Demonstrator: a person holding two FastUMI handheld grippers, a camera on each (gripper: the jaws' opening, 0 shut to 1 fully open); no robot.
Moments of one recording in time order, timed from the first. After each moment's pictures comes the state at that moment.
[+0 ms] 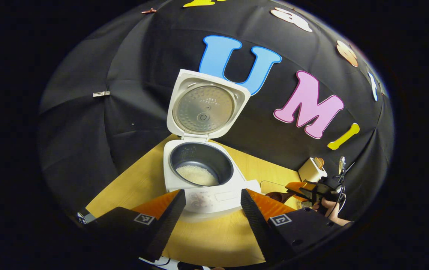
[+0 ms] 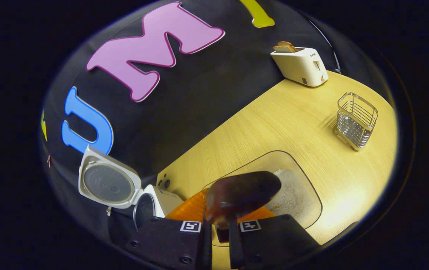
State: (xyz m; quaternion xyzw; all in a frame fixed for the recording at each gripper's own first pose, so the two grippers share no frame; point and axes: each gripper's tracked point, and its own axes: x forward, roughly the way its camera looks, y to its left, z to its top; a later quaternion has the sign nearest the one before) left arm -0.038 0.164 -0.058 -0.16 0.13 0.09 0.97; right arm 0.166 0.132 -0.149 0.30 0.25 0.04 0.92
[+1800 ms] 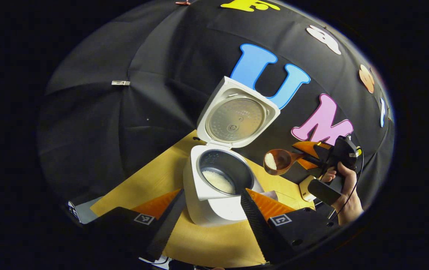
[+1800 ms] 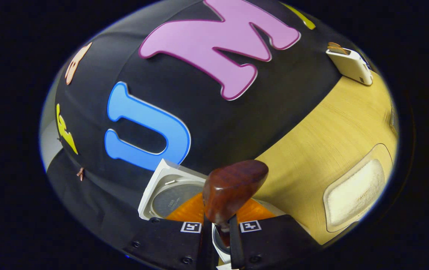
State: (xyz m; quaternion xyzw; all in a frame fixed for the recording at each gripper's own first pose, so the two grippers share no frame) left arm -0.059 0.254 -0.063 -0.24 0.11 0.11 0.96; right arm 0.185 0.345 -0.018 0.34 0.20 0.19 0.90
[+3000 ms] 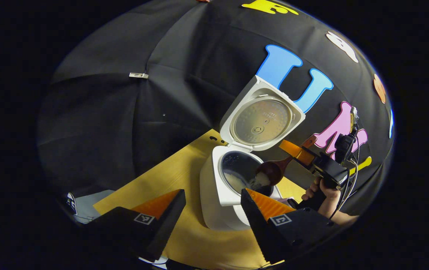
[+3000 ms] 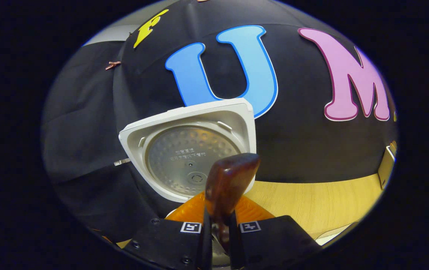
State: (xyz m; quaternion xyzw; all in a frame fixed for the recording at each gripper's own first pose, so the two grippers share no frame) left arm -0.052 0.294 -0.081 -0.27 0.12 0.15 0.94; right arm 0.171 0.452 -0.066 -0.02 0.06 0.31 0.95
